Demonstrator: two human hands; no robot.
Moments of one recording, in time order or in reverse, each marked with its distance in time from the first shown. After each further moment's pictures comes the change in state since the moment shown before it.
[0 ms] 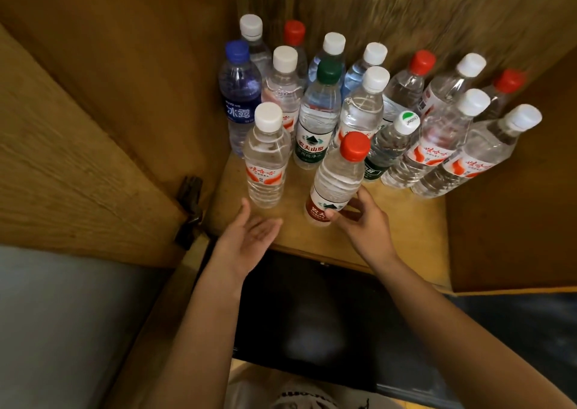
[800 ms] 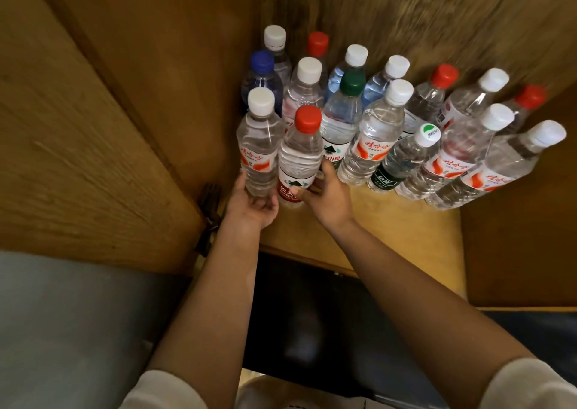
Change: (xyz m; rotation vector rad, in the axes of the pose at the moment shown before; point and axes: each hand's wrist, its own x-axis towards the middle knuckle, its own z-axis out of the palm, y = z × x) left_hand 0.021 0.048 0.048 -0.058 0.072 0.026; right_hand 0.053 -0.048 0.072 -0.057 -0.022 -0.020
